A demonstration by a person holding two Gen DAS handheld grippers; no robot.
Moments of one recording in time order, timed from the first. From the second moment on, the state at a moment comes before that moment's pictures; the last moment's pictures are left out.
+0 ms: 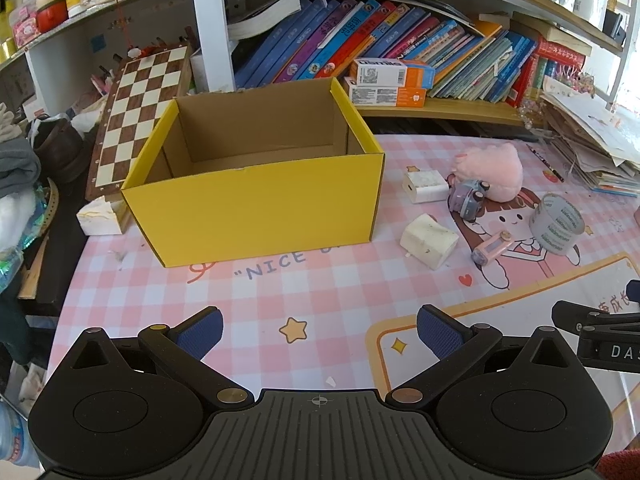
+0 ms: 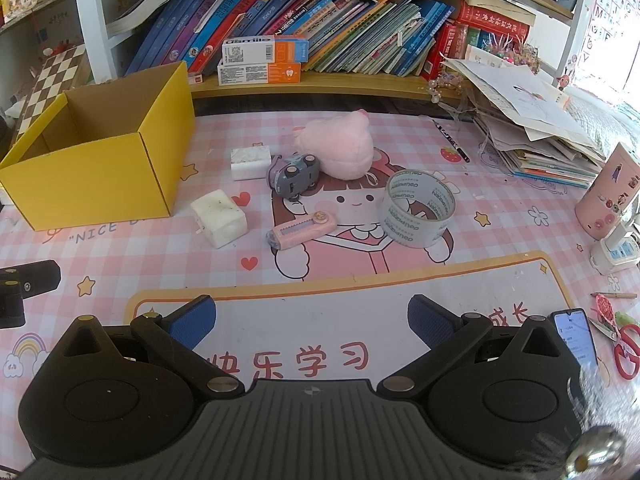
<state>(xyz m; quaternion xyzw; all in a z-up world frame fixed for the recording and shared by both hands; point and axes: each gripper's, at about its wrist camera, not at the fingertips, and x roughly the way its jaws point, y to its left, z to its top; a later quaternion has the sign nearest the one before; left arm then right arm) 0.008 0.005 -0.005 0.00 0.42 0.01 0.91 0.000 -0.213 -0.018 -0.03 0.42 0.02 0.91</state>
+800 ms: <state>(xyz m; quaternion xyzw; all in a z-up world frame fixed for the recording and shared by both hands) 0.006 0.001 -0.003 -0.01 0.42 -0.02 0.91 0.000 -0.214 -0.018 -0.03 0.42 0.02 0.90</state>
